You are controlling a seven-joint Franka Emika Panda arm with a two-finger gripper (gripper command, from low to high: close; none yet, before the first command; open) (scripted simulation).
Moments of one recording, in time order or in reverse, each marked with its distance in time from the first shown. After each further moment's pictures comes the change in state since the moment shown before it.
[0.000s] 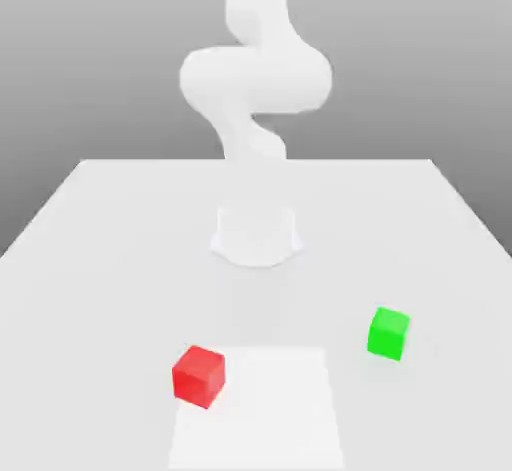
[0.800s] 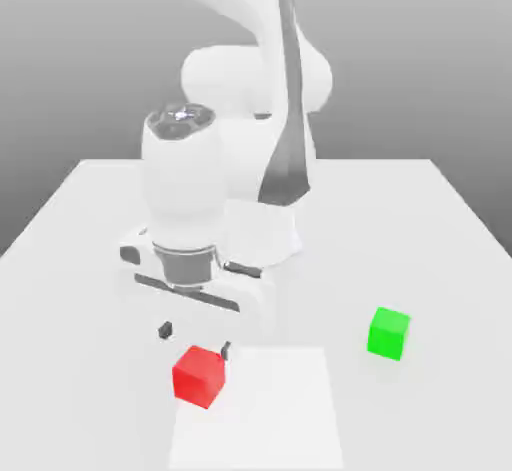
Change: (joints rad) arm -0.142 0.883 -0.025 -0.388 0.020 0.555 0.196
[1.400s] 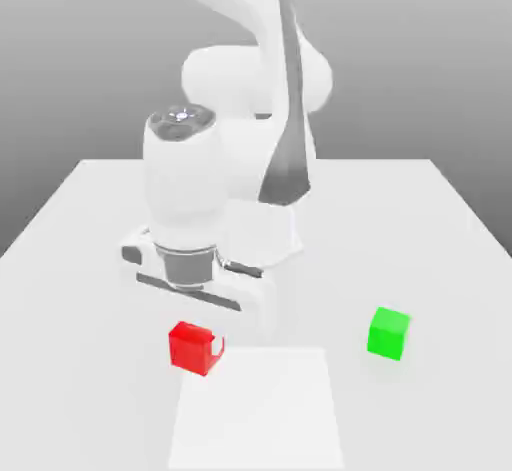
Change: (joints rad) arm 0.103 -0.187 0.072 -0.044 0.020 -0.141 -0.027
